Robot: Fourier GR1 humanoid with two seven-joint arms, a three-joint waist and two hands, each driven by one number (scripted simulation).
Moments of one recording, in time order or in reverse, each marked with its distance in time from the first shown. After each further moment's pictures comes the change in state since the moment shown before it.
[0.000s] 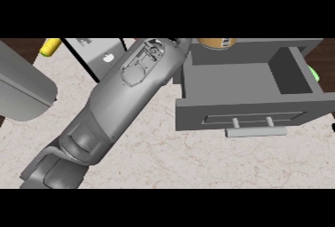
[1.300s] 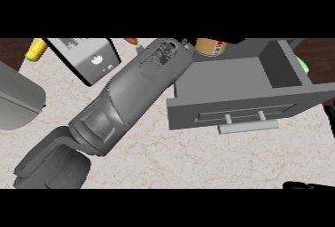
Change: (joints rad) left arm -0.119 0.000 -0.269 0.358 0.277 0.094 -0.207; right arm -0.137 -0.034 -0.004 0.083 0.009 -0.015 0.019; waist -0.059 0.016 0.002
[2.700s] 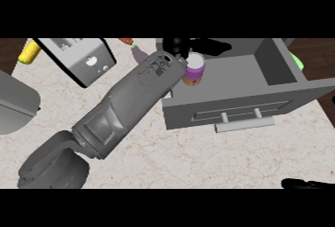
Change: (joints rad) left arm 0.069 0.000 -0.138 0.031 0.131 0.167 -0.095; right arm -0.052 -0.048 0.028 -0.057 0.103 -0.005 -0.010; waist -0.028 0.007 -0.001
